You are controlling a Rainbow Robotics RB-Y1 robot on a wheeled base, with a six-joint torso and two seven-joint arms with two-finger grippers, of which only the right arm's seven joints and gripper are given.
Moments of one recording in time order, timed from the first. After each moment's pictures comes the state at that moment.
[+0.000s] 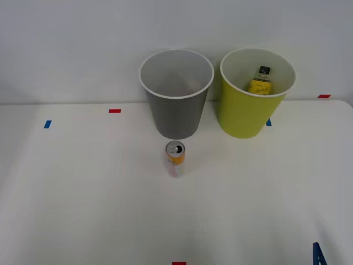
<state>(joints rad) 1.08 -0.26 0.07 -1.92 0.02 -0.90 1.25</state>
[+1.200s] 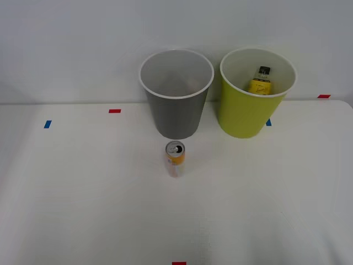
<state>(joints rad) 1.10 -0.15 -0.04 -1.79 0.18 -1.05 1.06</state>
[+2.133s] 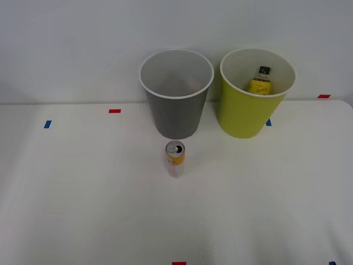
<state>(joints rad) 1.06 -0.24 -0.06 -1.79 0.15 -1.03 1.04</state>
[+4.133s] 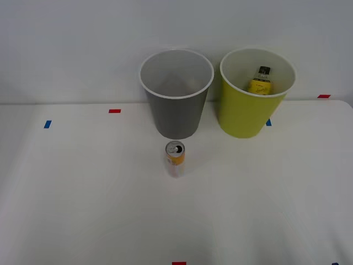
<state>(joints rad) 1.07 -0.22 -0.07 -1.79 0.15 -1.03 1.02</state>
